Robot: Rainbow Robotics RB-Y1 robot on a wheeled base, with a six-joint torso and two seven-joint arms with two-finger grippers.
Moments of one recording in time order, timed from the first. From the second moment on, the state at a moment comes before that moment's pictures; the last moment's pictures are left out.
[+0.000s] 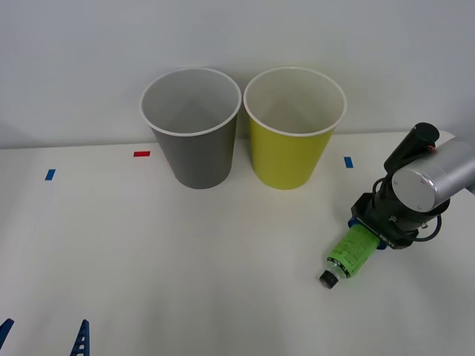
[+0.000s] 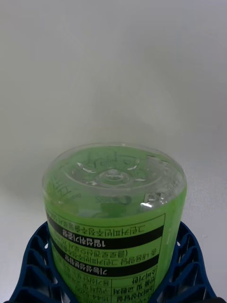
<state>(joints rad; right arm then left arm) -0.52 -0.77 0.49 -1.60 -0.82 1.45 0.27 1.13 0.45 -0.24 -2.10 0.32 -0.70 -1.67</state>
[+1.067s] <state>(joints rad) -0.03 -0.55 0.02 -2.29 -0.43 1.28 0.90 1.13 0.45 -0.24 -2.10 0.32 -0.70 -1.67</state>
